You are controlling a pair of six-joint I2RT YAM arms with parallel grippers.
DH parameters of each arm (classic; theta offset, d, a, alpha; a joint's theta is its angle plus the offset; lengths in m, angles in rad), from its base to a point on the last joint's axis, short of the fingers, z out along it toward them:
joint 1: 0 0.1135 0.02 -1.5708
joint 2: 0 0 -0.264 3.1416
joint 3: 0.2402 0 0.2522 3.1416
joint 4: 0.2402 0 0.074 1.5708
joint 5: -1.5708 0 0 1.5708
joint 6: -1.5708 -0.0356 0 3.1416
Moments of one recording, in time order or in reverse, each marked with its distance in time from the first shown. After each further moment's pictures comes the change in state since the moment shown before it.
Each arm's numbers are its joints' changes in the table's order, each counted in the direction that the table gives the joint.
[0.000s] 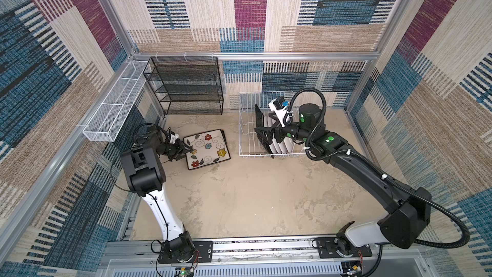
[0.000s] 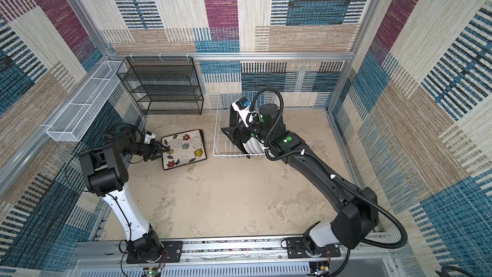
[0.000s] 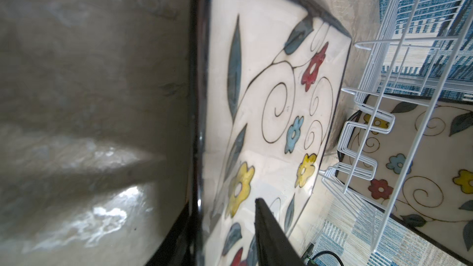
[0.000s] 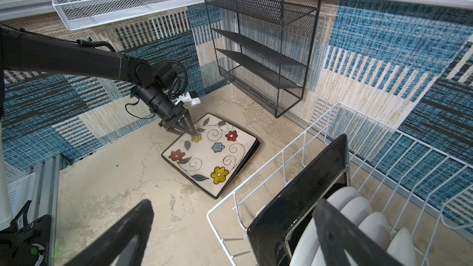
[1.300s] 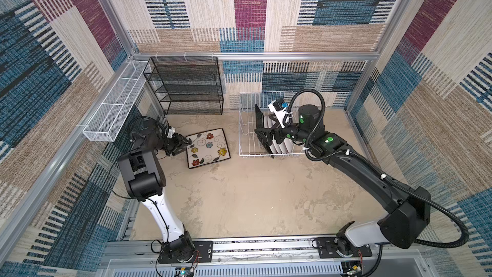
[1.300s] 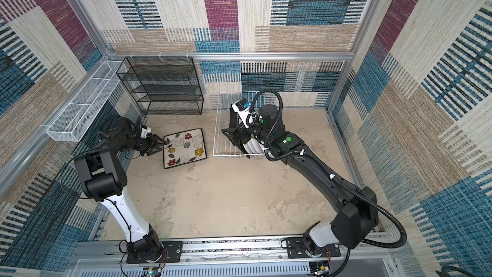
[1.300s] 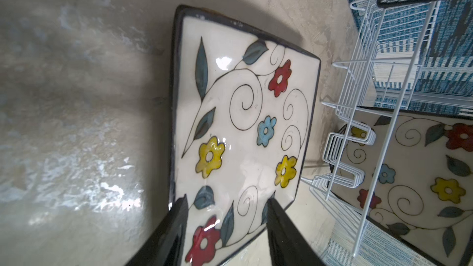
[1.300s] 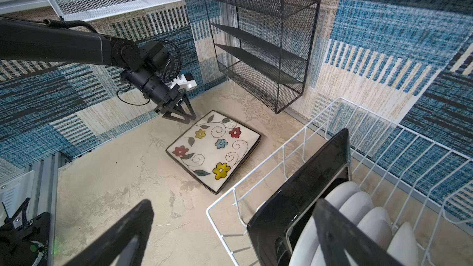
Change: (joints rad) left arm -0.008 -0.100 0.008 -0.011 0.044 0.075; right arm 0.000 0.000 -0.014 -0.002 -0.003 0.000
